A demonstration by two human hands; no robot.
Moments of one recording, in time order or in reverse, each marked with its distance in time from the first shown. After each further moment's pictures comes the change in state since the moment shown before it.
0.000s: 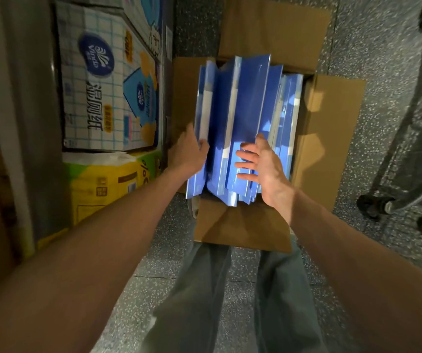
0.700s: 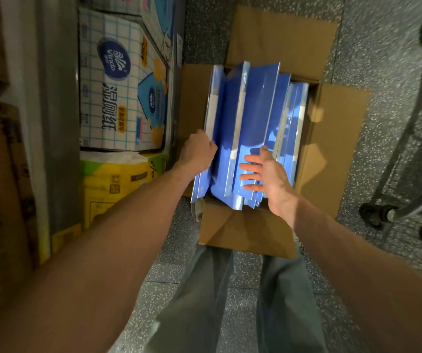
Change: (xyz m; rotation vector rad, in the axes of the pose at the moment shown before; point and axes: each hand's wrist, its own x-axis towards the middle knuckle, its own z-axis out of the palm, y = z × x) left_hand 0.001 0.015 -0.009 0.119 -0.004 0.009; right_hand -0.005 0.011 0.001 -0.098 0.000 0.016
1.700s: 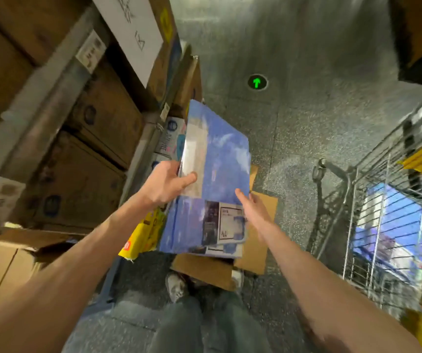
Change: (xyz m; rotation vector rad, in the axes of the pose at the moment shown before) left_hand -0.397 0.195 -0.250 -0.459 0.323 0.297; right_hand -0.332 -0.106 -0.174 -0.263 0.008 -0.394
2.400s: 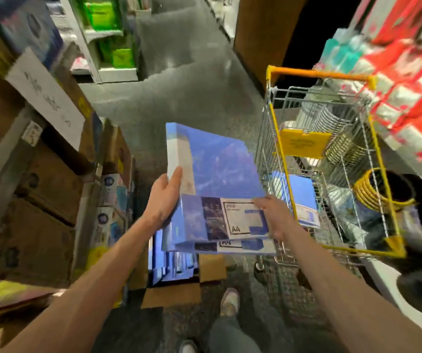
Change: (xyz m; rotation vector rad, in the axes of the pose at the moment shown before) left_hand -0.145 0.134 0.073 -0.410 -0.110 0.188; right_hand -0.216 0.078 -0.174 0.587 0.301 -0.176
